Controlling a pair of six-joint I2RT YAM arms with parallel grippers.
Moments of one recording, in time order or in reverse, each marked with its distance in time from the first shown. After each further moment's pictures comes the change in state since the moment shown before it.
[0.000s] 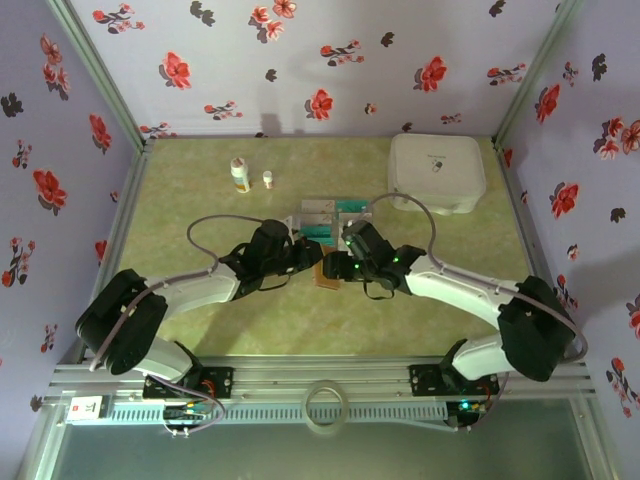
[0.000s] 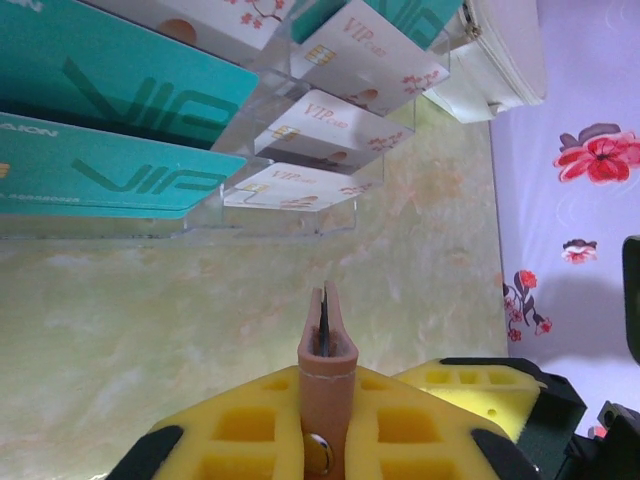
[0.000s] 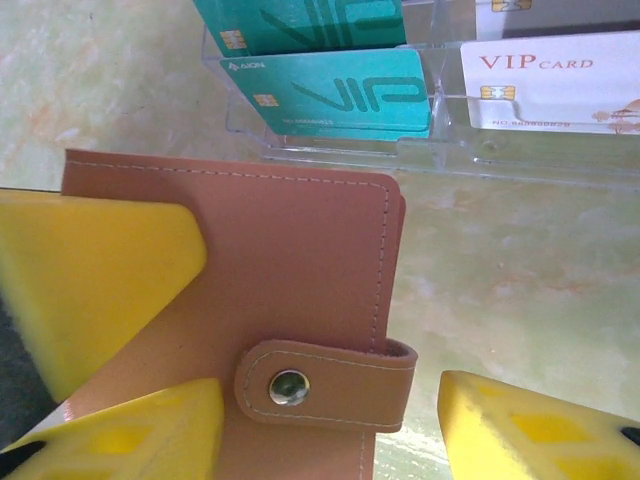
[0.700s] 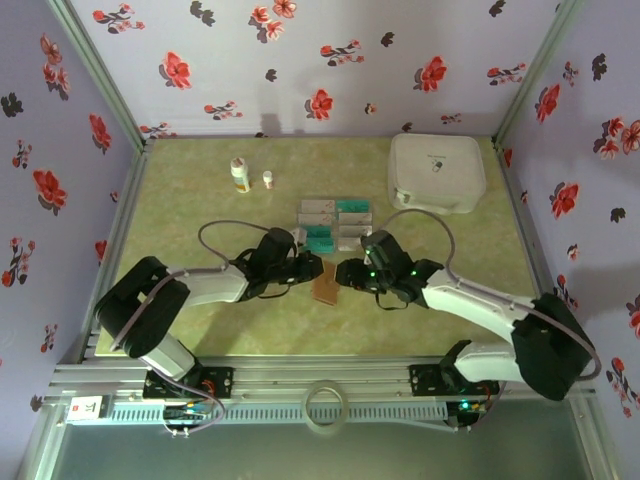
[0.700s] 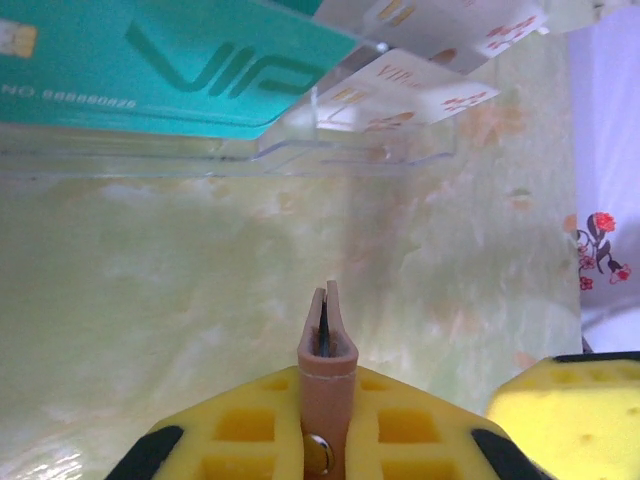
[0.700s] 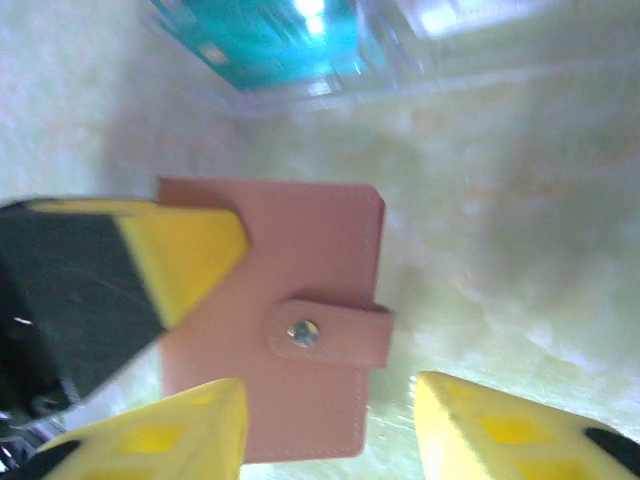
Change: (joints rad) left arm 0.000 0.109 -0.032 0.025 0.066 0.088; right arm -0.067 -0.148 -0.176 0.091 -0.122 0.113
